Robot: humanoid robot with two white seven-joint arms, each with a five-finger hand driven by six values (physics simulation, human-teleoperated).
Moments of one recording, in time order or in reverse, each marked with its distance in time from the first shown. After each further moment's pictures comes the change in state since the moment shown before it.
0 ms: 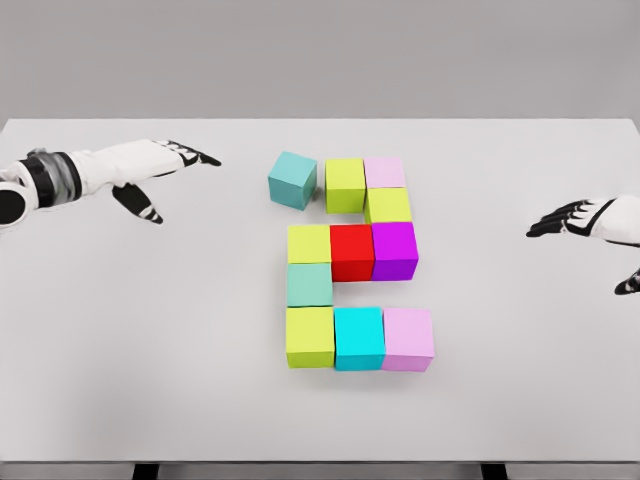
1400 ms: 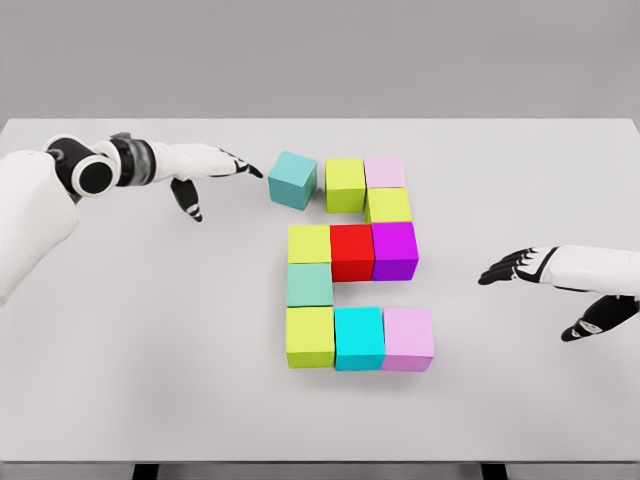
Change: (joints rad) left arm -0.204 -0.247 -0.177 0.334 -0.126 -0.029 -0.040; right arm 0.091 0.096 -0.025 -0.058 -0.023 -0.002 0.001
